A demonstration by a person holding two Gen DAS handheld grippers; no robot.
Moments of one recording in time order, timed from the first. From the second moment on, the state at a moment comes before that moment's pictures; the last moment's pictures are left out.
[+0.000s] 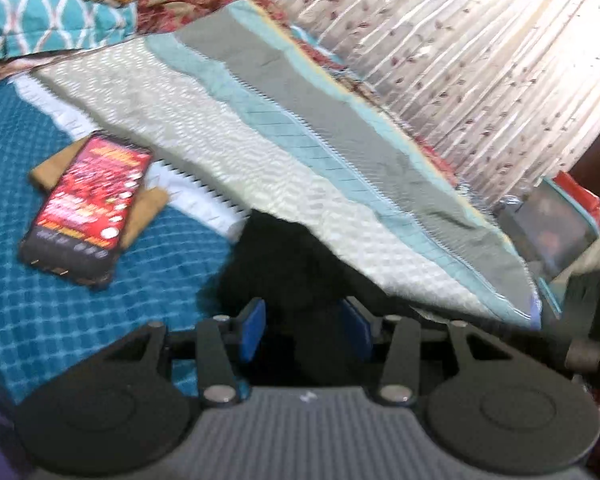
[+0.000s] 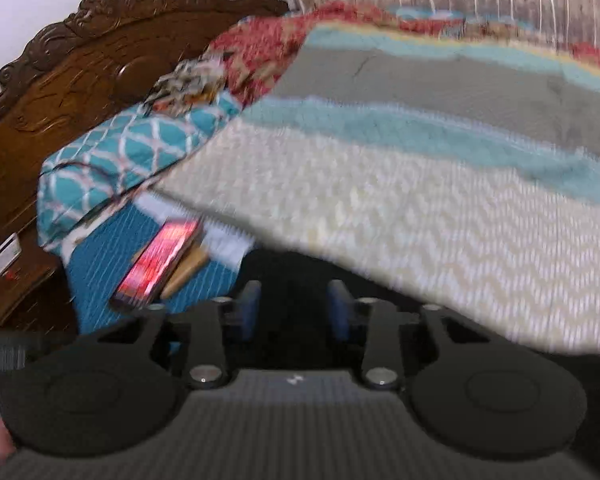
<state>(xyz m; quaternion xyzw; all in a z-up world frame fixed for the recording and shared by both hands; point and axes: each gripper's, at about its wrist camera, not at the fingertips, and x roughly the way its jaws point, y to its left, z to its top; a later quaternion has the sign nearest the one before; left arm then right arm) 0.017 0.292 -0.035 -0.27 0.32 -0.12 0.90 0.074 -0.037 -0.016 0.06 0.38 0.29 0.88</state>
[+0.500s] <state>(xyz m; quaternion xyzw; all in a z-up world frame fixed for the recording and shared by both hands) 0.035 0.244 -0.044 -0.22 0.37 -0.14 0.89 0.046 -0.093 -0.024 0.17 0.42 0.29 0.84</state>
